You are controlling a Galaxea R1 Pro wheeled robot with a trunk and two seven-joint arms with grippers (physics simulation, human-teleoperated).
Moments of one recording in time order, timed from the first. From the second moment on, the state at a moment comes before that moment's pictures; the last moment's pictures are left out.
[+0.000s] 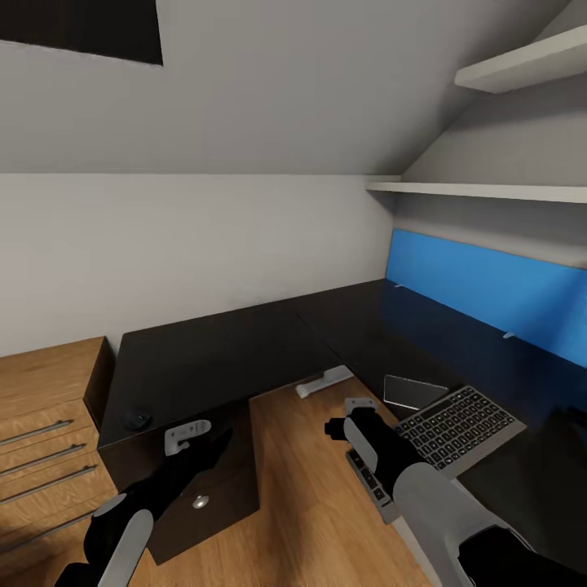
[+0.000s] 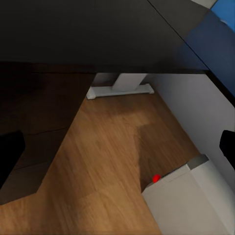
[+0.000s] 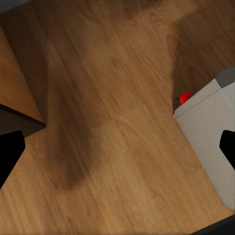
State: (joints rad) left arm -0.12 0.05 -0.09 -1.61 0.54 0.49 0.06; right arm -0.82 0.12 0.30 -0.52 -0.40 0.57 -0.32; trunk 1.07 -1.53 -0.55
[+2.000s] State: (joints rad) left arm -0.12 0.05 -0.09 -1.45 0.54 0.48 0.06; right arm -0.60 0.08 0.32 -1.12 -0.40 0.55 -0.39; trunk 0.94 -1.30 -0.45
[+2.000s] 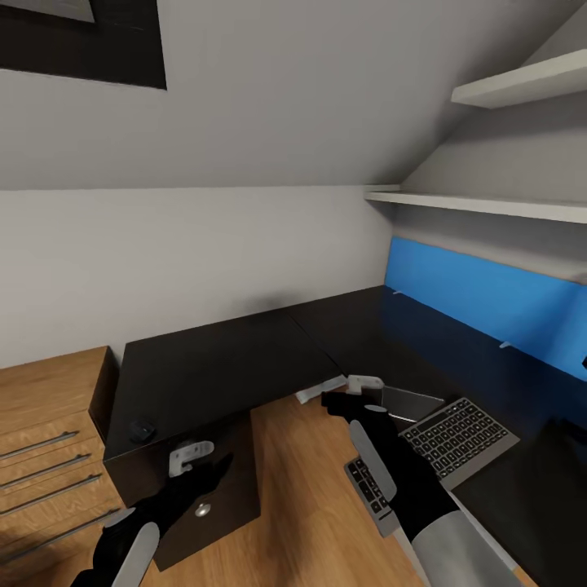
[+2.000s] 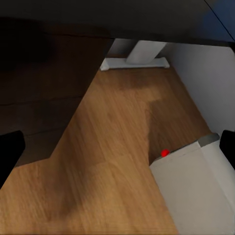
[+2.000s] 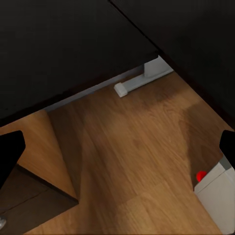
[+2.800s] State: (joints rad) left arm -0.12 0.05 -0.09 -1.41 0.53 0.48 0.06; right arm -0.60 0.08 0.32 -1.11 -0.40 0.54 -0.38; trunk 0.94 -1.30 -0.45
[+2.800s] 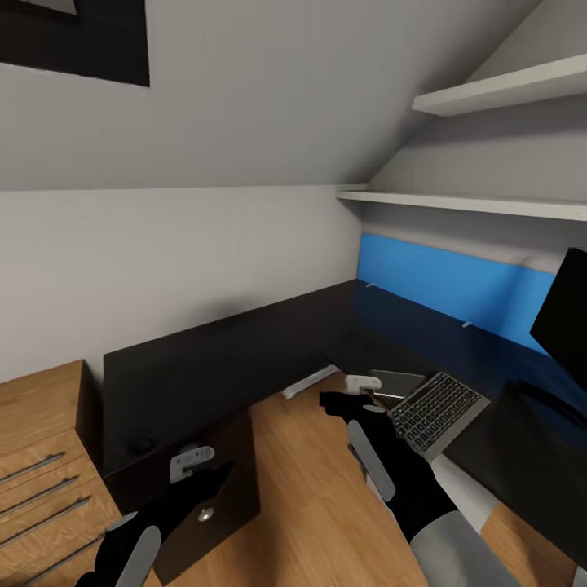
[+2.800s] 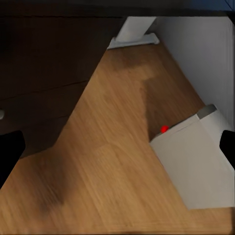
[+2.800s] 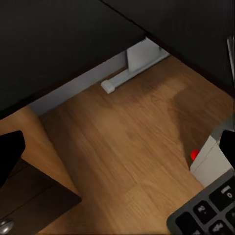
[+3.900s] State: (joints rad) left arm -0.12 0.05 -0.09 -1.40 0.53 0.48 0.06; right arm -0.60 0.09 0.32 -1.11 -0.40 0.54 -0.38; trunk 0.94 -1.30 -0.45
